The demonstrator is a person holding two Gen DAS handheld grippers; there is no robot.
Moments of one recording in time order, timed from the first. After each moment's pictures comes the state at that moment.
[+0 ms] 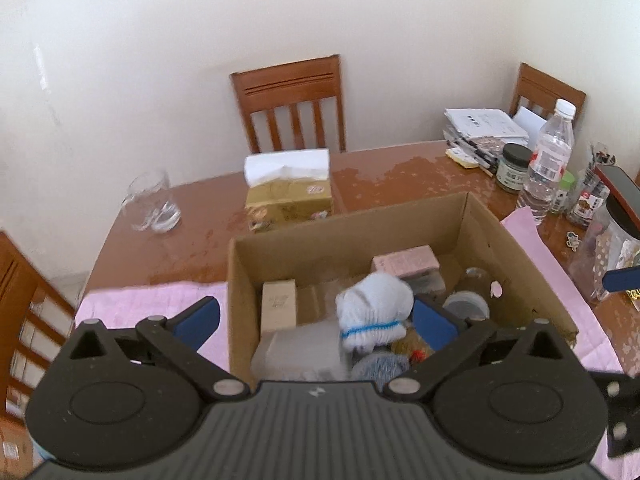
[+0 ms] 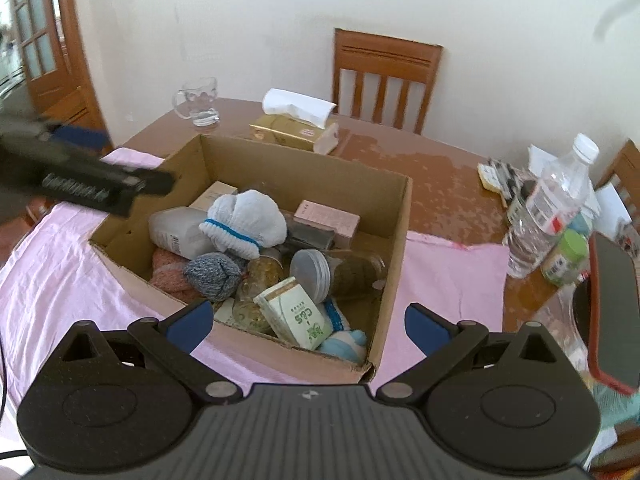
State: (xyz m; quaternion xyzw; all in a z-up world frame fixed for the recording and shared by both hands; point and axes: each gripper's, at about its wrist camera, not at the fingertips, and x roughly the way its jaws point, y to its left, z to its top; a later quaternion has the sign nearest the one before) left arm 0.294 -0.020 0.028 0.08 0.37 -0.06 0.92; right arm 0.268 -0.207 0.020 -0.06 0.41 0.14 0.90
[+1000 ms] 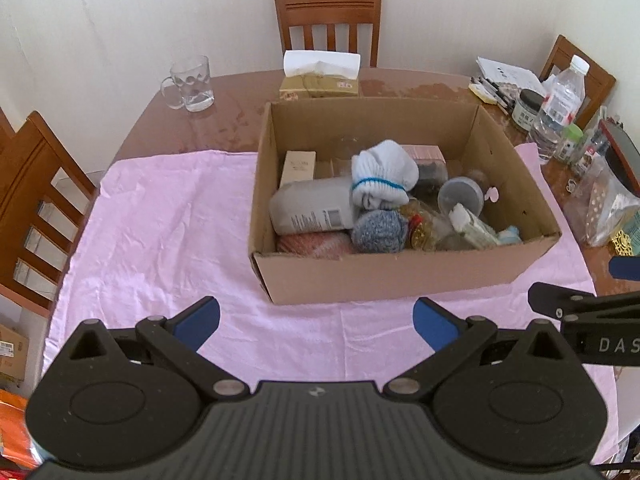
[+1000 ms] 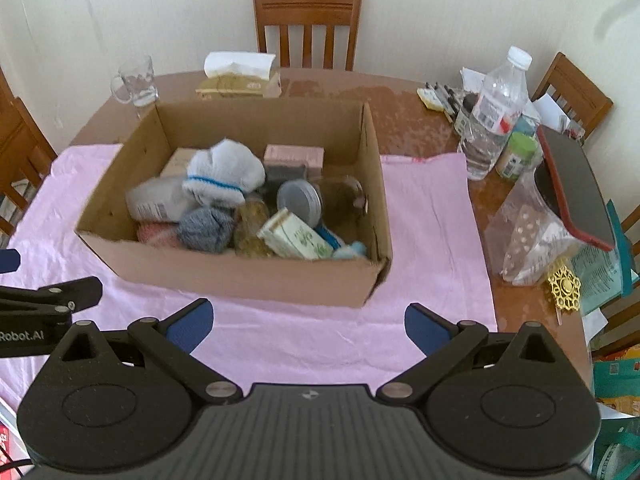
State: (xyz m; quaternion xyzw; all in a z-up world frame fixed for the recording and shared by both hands) left arm 0.221 0.002 0.015 0.03 0.48 -0.02 0.88; right arm 0.228 -0.174 0.021 -0.01 0.48 0.01 0.88
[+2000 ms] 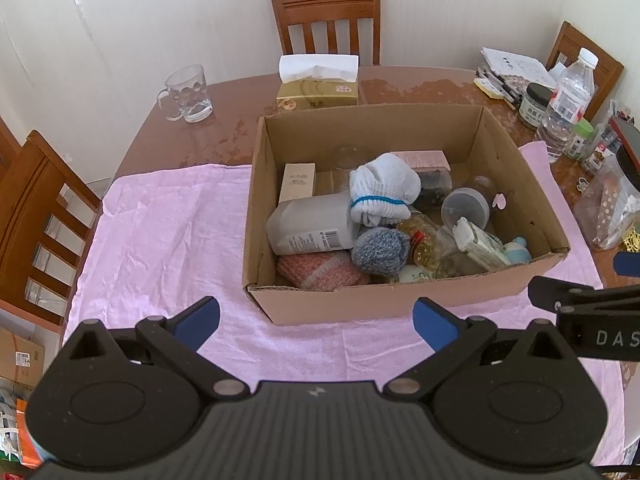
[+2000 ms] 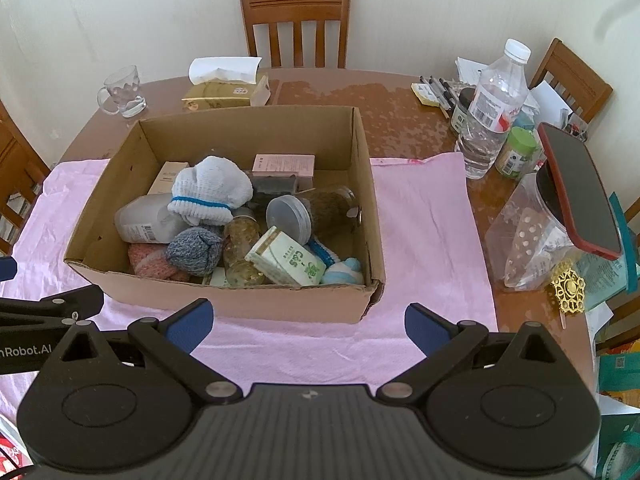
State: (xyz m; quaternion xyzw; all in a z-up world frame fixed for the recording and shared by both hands) left arm 0.245 -0.016 0.020 0.05 0.49 0.00 0.87; right arm 0.254 -0.188 0.020 0.02 0.49 0.01 0.87
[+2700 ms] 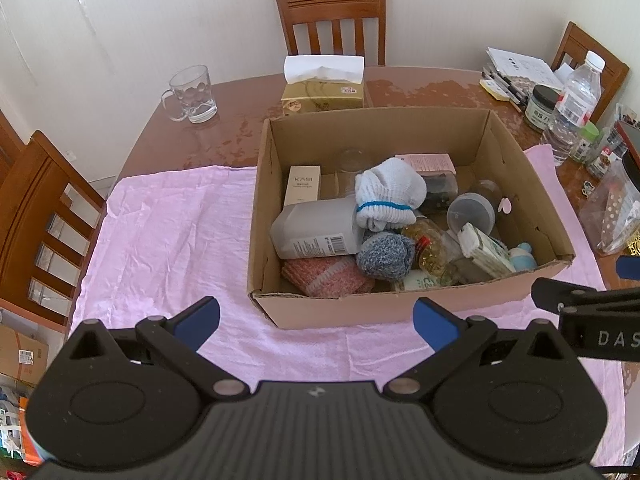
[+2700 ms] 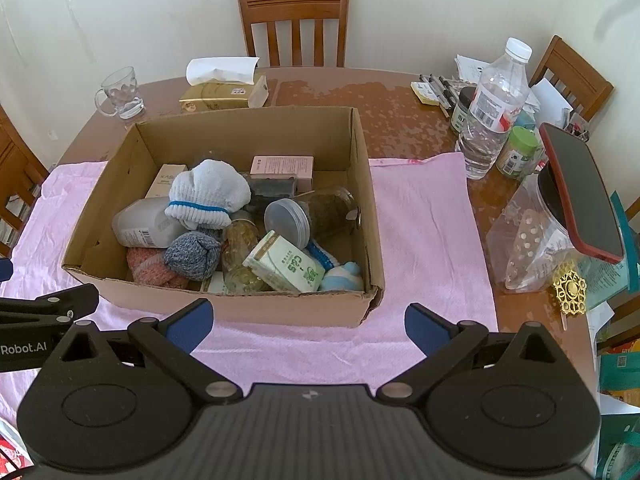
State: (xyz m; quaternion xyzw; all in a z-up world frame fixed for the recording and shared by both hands) left arm 0.251 -0.016 0.022 0.05 0.49 0.00 0.87; right arm 0.259 -0.190 0.020 0.02 0.49 0.01 0.87
